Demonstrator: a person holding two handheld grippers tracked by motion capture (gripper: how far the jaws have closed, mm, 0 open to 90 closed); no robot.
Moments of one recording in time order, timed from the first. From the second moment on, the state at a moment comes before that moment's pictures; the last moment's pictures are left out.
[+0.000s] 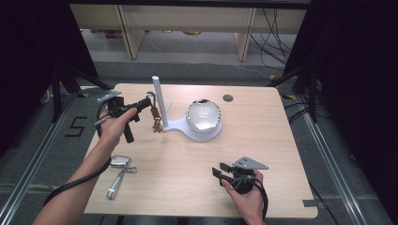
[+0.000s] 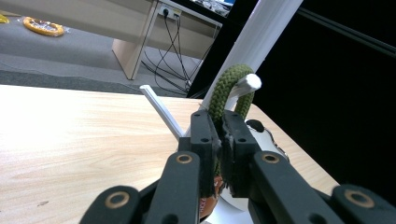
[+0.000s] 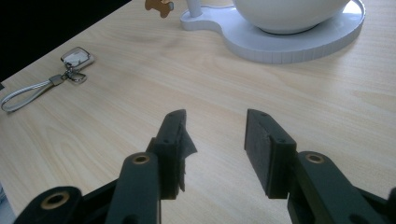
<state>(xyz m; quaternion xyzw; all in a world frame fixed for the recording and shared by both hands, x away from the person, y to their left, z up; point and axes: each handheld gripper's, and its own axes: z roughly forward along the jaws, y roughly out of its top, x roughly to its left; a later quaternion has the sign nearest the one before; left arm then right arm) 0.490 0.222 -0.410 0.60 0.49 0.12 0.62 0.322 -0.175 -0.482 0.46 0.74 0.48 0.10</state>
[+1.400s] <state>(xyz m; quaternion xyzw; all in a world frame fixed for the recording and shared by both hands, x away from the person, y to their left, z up) 0.404 0.290 -0.430 0.77 0.39 0.23 0.46 0.324 -0.183 -0.481 0.45 0.74 0.49 0.11</state>
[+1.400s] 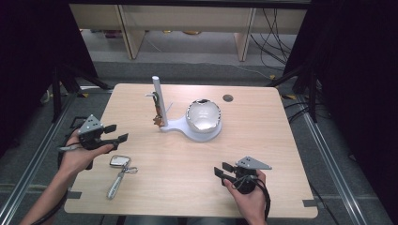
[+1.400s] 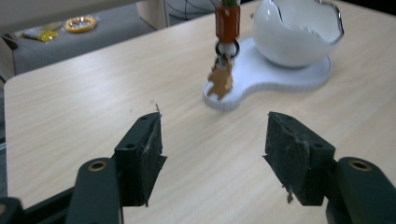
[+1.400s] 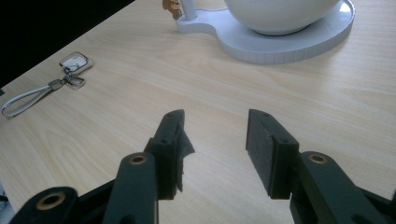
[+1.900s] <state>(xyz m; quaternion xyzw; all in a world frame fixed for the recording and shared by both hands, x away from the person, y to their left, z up) 0.391 0.307 -0.434 0.79 0.40 0.20 0.43 0.320 -0.191 -0.475 0.47 0.73 0.49 0.12</state>
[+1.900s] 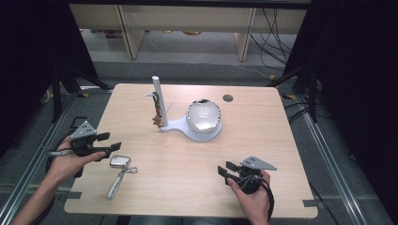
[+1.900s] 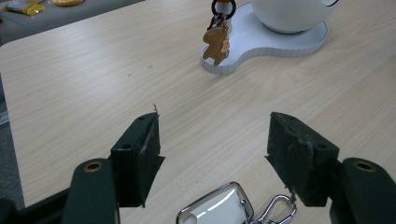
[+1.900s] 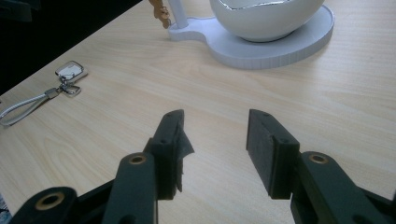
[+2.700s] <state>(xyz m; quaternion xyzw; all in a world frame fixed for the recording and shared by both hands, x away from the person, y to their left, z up) 0.384 0.276 -0.458 0.89 0.28 0.15 0.31 0.327 -0.200 -0.471 0.47 0.73 0.49 0.12</state>
